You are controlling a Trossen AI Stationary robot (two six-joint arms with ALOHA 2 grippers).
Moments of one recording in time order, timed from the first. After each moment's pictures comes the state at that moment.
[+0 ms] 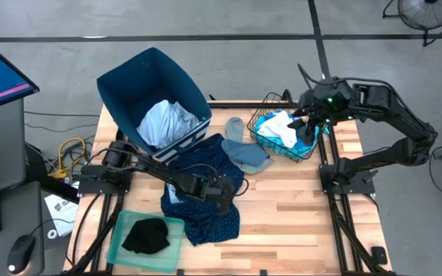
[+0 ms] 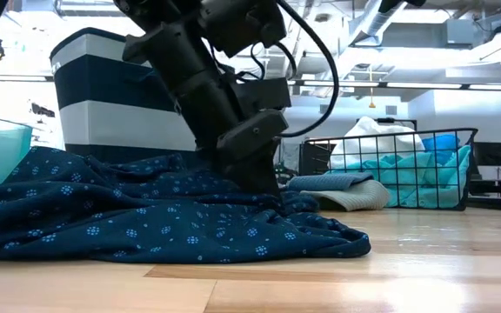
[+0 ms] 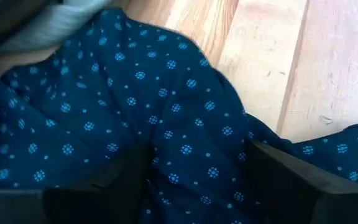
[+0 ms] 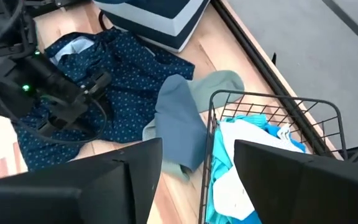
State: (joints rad) left arm -0.23 2.04 1.21 -0.22 -0.40 -0.45; right arm -0.26 1.16 1.65 -1.32 0.08 0.13
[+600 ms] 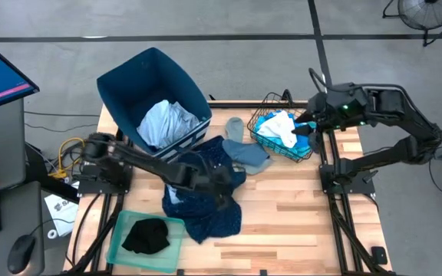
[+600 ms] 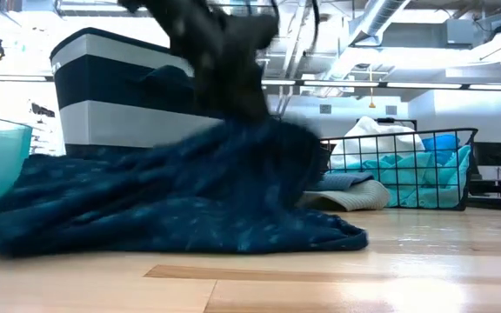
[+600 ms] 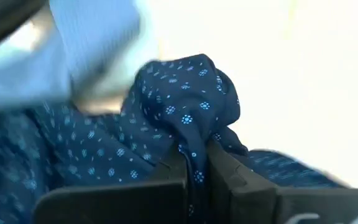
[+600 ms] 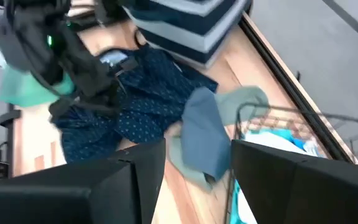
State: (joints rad) left arm -0.23 1.80 1.21 -0.26 -0.37 -0.48; right arm -0.14 1.10 1.65 -1.29 0.08 0.18
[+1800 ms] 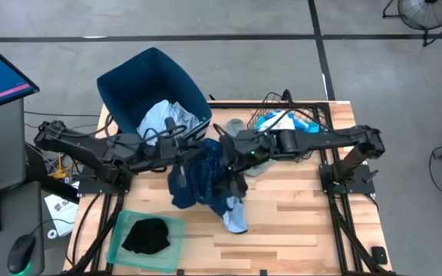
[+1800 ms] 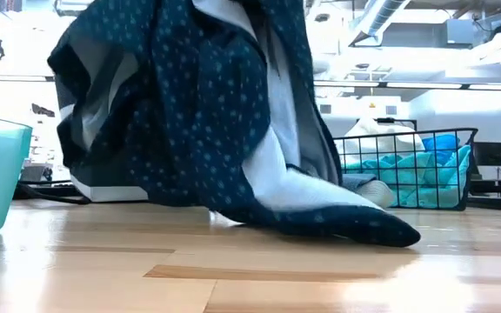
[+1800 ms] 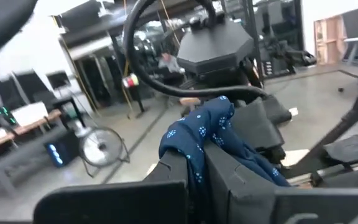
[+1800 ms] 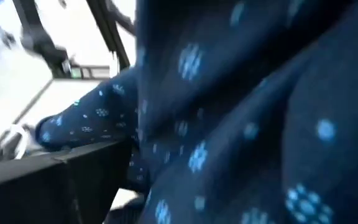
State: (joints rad) left arm -0.32 1.21 1.21 0.09 -0.59 0.30; right arm 0.14 1.68 1.65 -0.46 -0.13 0.08
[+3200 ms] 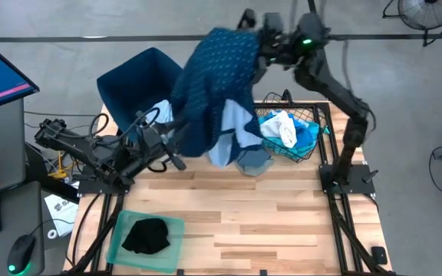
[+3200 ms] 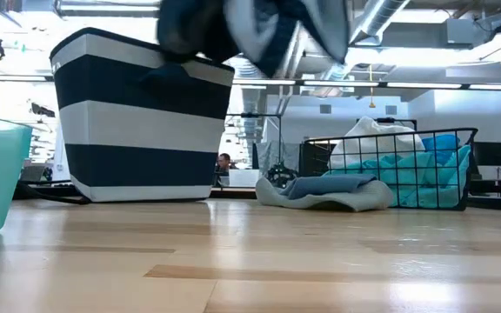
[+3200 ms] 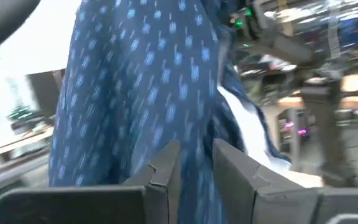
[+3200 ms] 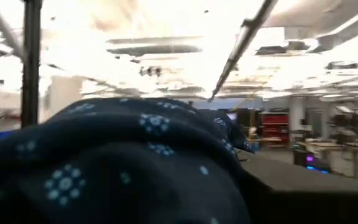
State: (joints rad) left arm -0.43 1.19 1.21 0.29 -1.14 0.44; right arm -0.41 1.82 2.30 -0.01 -0.51 0.23
